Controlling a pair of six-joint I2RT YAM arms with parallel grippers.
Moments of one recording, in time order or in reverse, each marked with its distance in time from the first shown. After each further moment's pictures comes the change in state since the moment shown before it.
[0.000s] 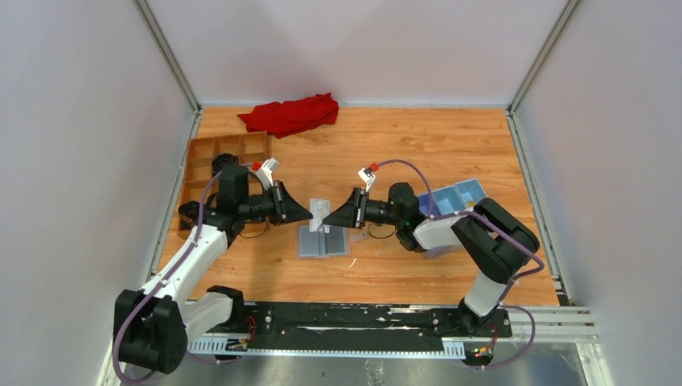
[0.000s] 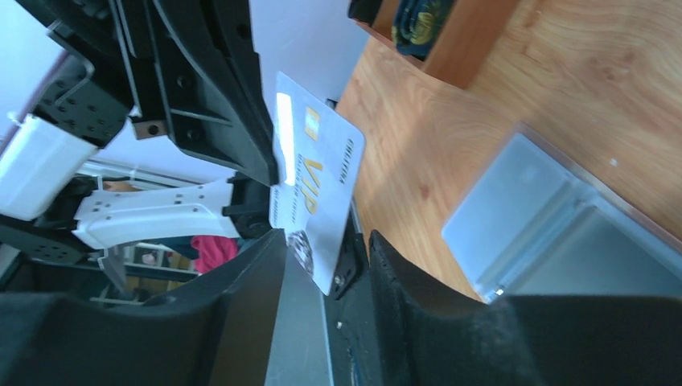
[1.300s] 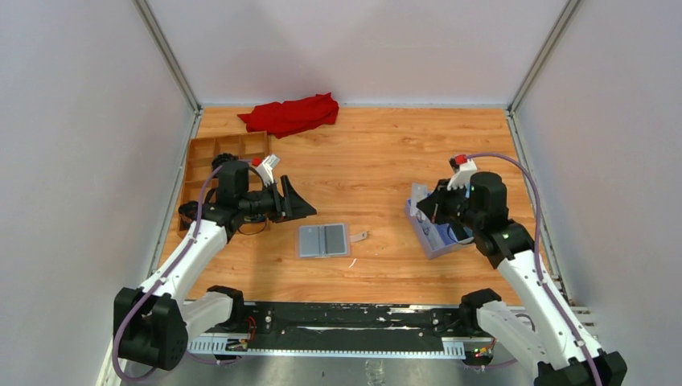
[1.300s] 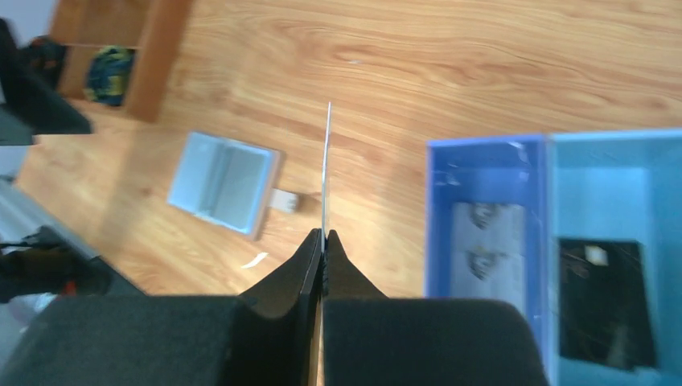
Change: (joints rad) left arm 0.000 0.020 0.061 -0.082 -0.028 0.069; right arm -0.391 -0.880 0.123 -1.387 0.326 -0.734
